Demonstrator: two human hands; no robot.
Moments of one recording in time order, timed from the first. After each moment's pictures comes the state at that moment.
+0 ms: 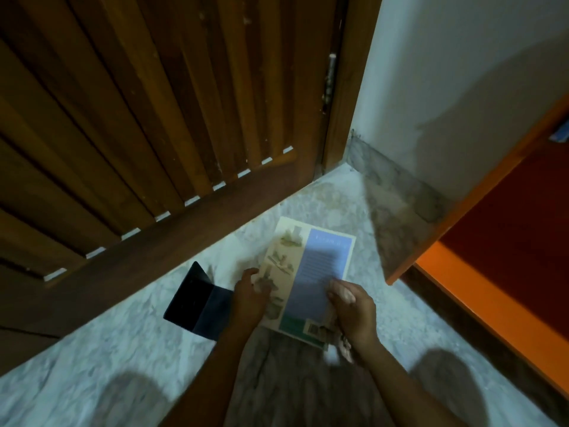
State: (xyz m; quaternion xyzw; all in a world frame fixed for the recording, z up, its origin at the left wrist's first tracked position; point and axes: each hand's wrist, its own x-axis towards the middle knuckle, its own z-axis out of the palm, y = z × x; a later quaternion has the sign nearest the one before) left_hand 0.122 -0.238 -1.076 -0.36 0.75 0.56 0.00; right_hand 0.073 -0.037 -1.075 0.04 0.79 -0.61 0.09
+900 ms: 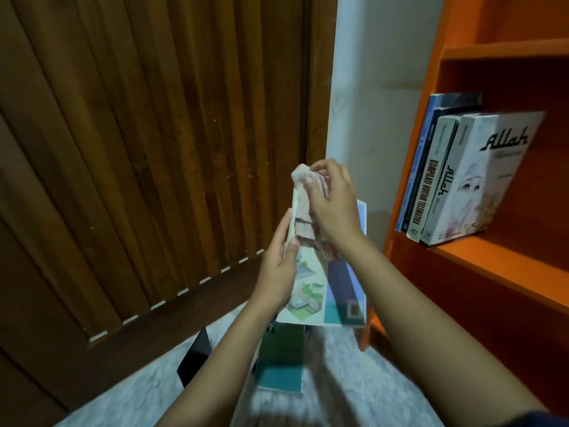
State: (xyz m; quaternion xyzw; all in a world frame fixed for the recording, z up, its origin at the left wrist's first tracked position) left_hand 0.156 -0.134 -0.770 0.03 0.69 0.69 -0.21; right_hand 0.060 -0.053 -0.705 -0.28 0.75 -0.54 -0.25
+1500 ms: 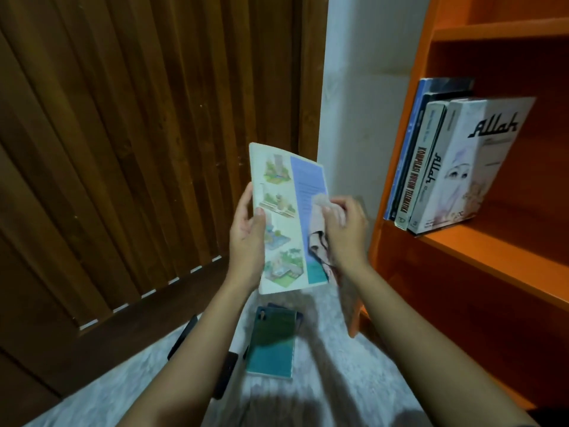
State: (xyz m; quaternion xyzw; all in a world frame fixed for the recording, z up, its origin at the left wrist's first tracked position) left_hand 0.153 -0.141 -0.754 -0.02 0.58 0.76 -0.29; right_hand 0.055 -0.013 -0.771 -0.18 0.76 -0.58 -0.24
